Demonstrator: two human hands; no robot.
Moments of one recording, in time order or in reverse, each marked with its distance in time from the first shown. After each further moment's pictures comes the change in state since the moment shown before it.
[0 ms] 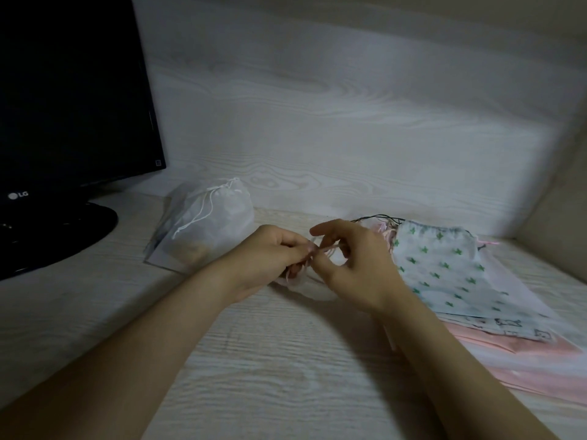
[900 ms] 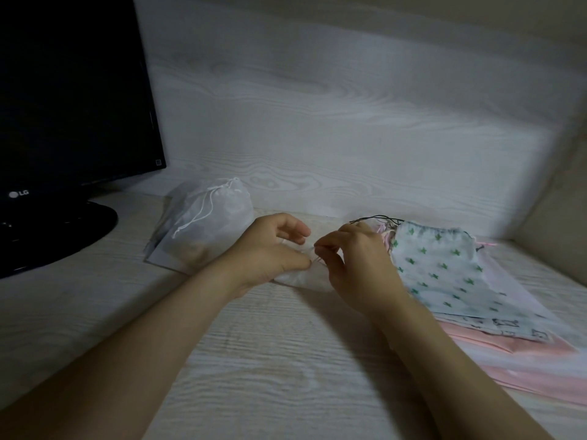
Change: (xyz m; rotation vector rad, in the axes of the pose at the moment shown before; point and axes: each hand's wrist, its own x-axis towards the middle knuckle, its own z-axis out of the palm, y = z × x) left_hand -0.010 0.013 0.002 0.177 0.170 0.072; right_hand 0.004 0.018 0.008 -0.281 0.073 -0.227
